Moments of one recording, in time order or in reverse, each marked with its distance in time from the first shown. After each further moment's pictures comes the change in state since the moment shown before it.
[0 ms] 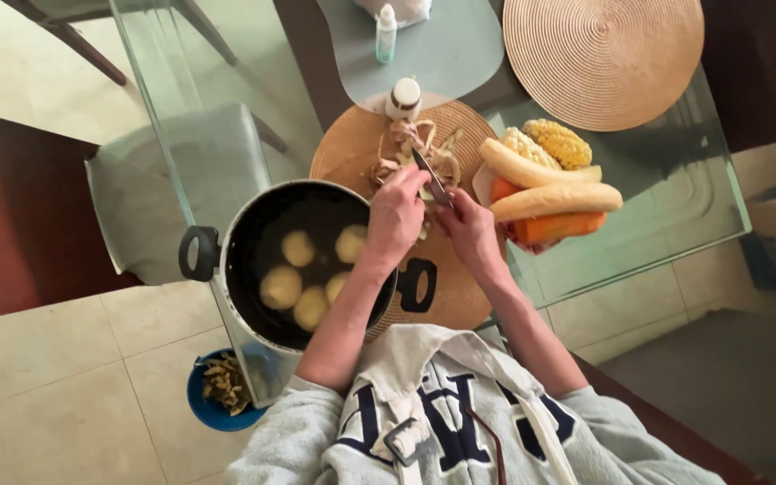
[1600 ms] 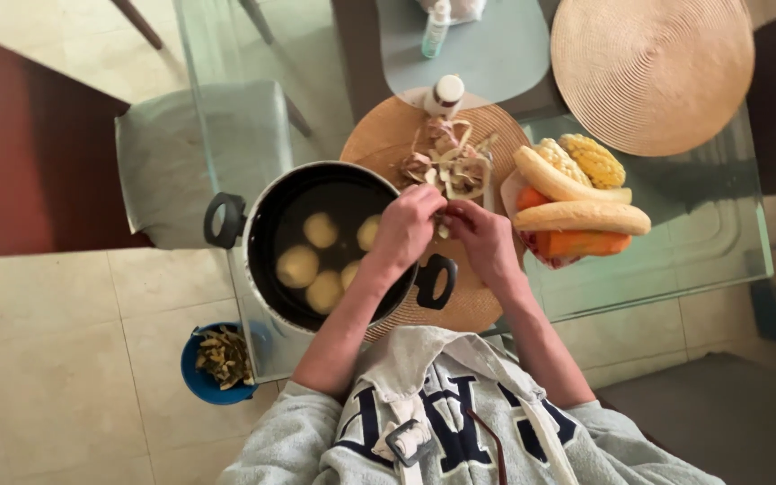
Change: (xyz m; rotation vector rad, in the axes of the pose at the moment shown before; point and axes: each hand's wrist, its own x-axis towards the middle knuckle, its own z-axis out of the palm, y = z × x) left_hand -0.033 -0.010 -0.024 0.009 -0.044 0.010; right_hand -0.017 -0.050 0.004 -0.053 -0.186 -0.094
